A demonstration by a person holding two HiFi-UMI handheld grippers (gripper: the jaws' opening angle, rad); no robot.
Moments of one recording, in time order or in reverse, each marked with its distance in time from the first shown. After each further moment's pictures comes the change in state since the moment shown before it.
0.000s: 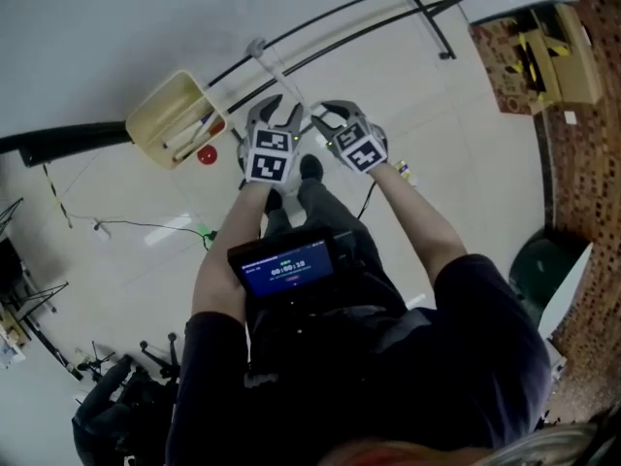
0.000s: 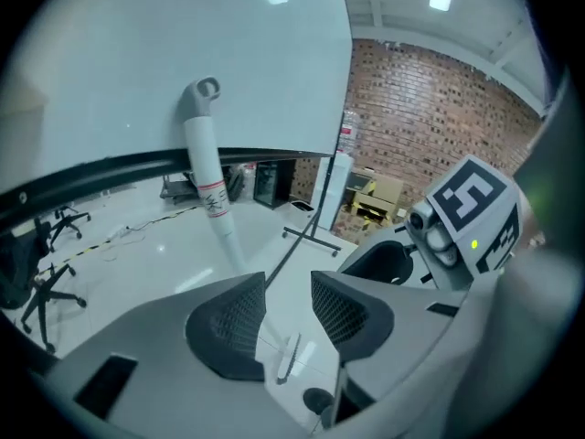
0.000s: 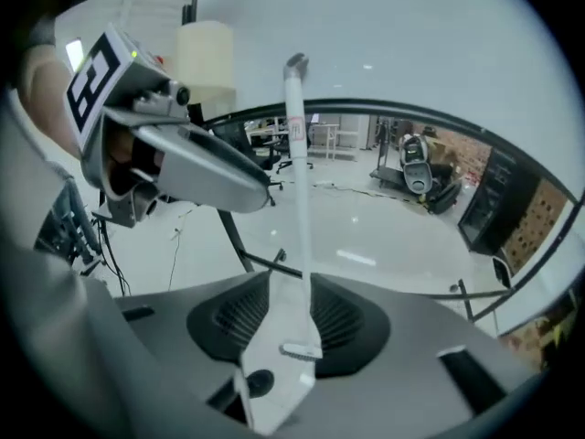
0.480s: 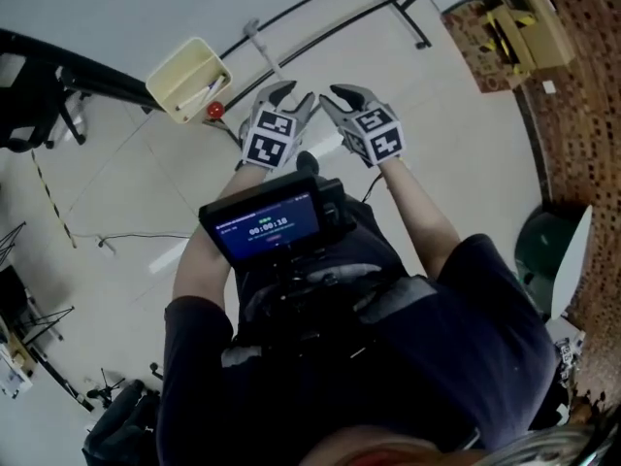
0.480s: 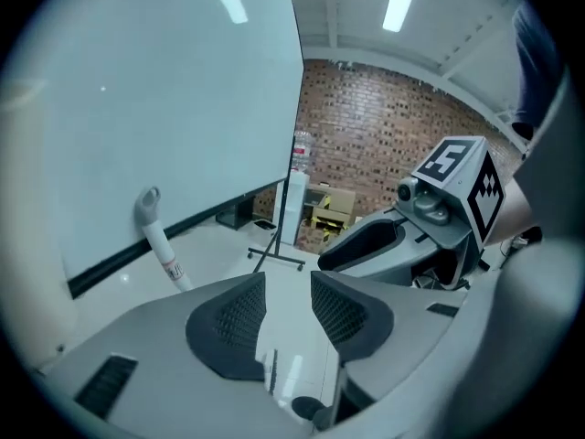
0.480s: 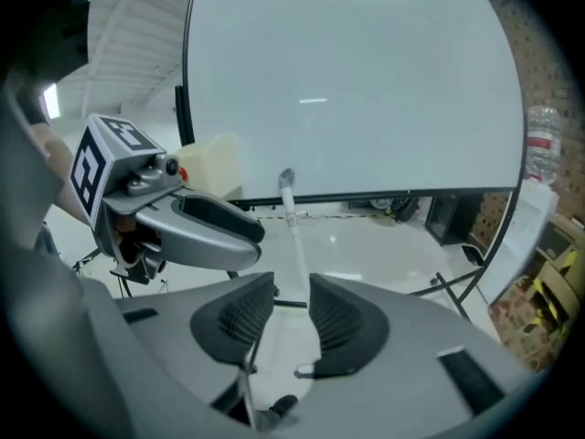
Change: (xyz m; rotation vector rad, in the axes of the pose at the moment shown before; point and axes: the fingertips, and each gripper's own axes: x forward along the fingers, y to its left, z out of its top) left arm -0.071 -0.080 0.041 0.153 -0.073 -0.213; right arm -0.130 0.023 0.049 0.218 -0.199 -0.138
